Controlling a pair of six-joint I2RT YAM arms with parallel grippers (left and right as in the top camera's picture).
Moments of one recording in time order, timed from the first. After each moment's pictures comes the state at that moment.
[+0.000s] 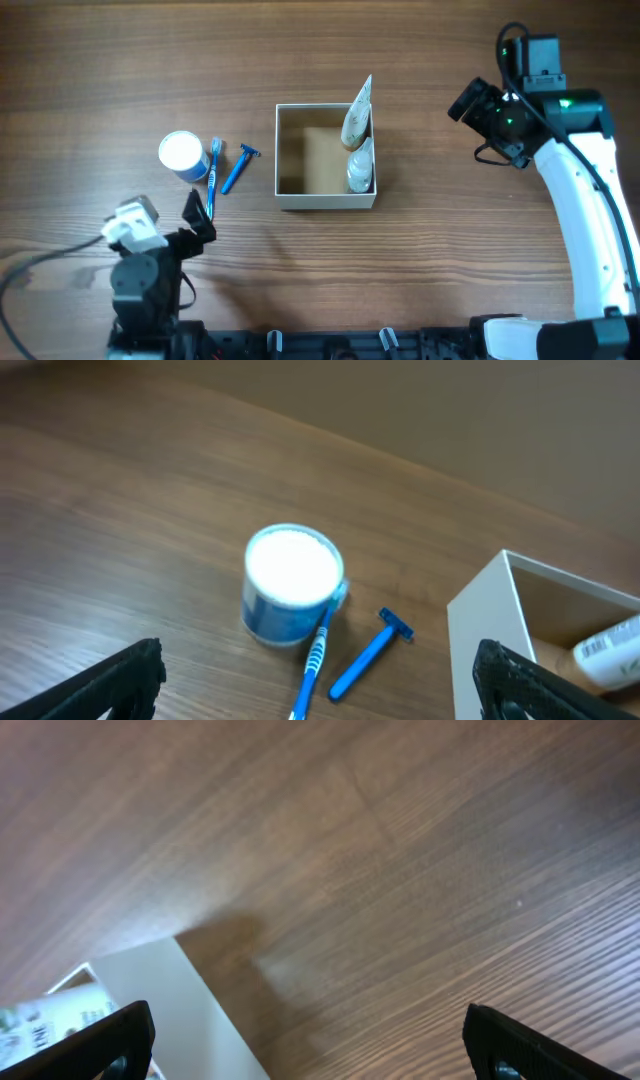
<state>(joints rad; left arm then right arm) -0.02 0.23 0.36 -0.47 -0.16 -0.34 0.07 1.50 1.45 -1.11 0.10 0.71</state>
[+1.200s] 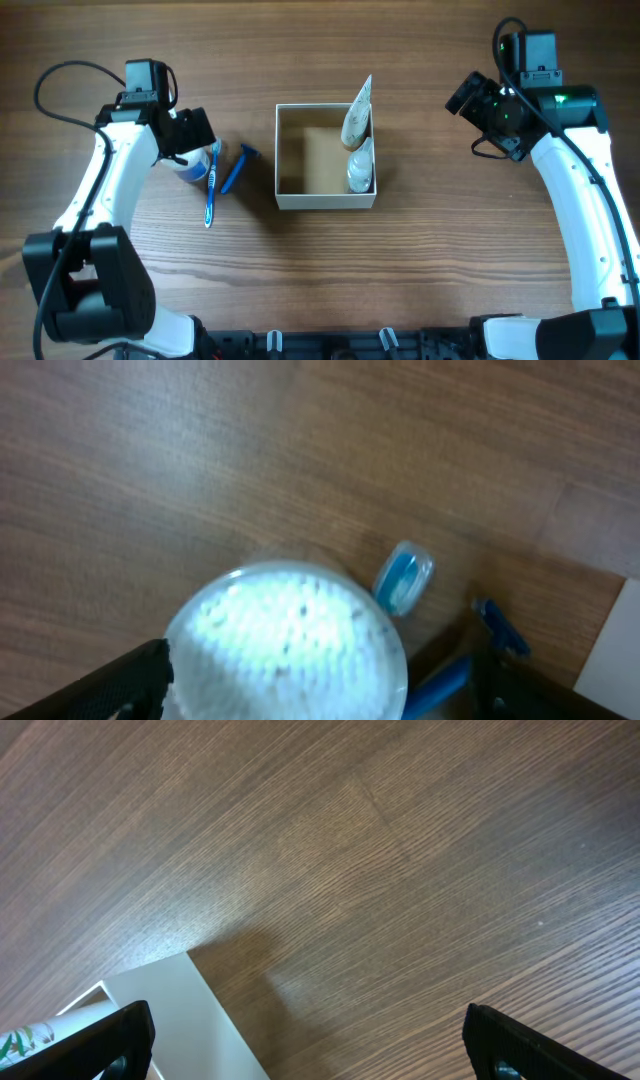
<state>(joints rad) 0.07 1.71 1.22 -0.74 -0.04 -0.29 0.07 1.52 1.45 -1.05 0.09 0.71</state>
